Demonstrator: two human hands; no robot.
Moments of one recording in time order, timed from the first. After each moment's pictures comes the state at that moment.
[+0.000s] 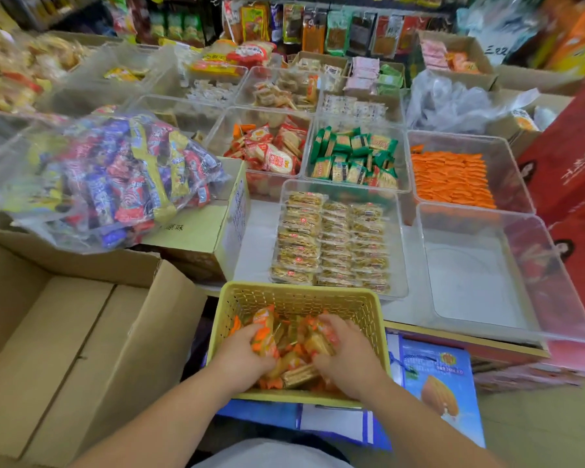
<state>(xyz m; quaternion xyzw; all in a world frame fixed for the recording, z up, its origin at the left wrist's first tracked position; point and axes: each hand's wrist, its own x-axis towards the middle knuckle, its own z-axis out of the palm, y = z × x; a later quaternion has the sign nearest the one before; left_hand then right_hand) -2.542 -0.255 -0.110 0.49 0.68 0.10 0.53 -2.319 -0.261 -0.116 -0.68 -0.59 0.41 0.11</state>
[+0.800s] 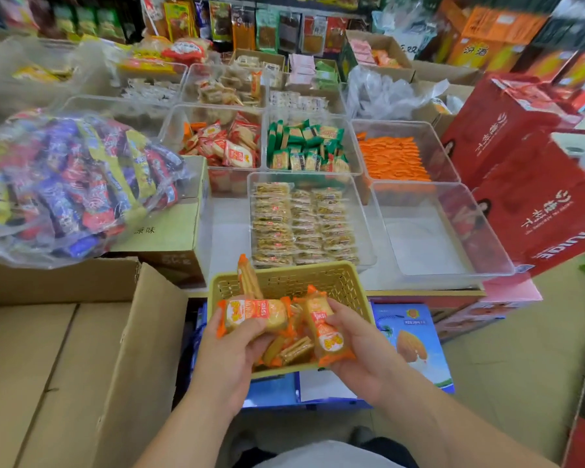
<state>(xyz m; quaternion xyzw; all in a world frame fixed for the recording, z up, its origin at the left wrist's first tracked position) -2.549 -0.290 -0.048 0.21 0.45 0.48 0.72 -2.359 -0.319 -0.027 -0.47 -0.09 0.74 0.47</state>
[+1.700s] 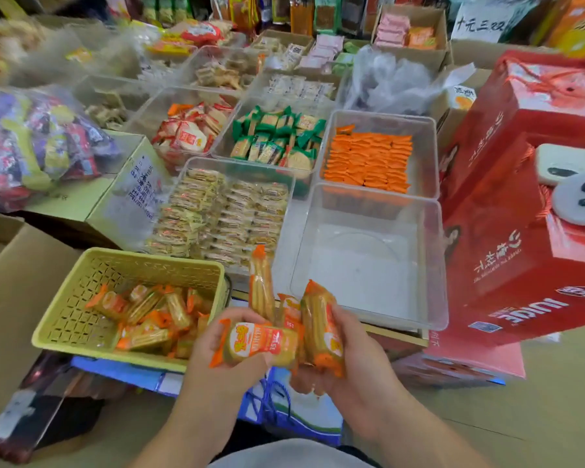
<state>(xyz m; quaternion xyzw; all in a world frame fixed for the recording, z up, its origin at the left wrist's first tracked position) -2.221 -0.343 -0.022 0.33 0.52 0.54 0.58 -2.048 -0.308 -0.023 -0.51 -0.12 0.77 0.37</state>
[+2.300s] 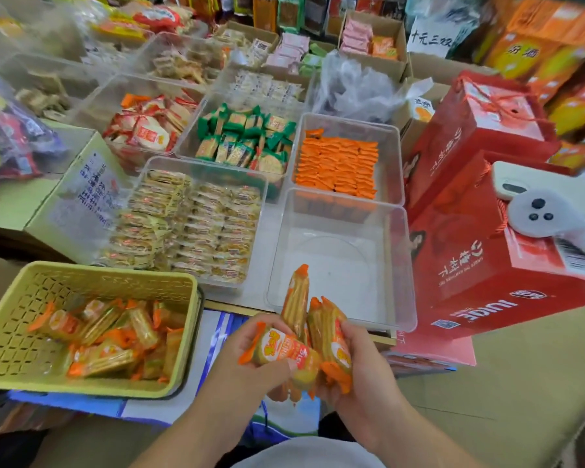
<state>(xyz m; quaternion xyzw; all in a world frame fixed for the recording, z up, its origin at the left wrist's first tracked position) -2.201 -0.312 -0.025 0.32 0.48 0.42 0.70 -2.030 -0.306 -0.018 -0.58 -0.09 0.72 0.38</state>
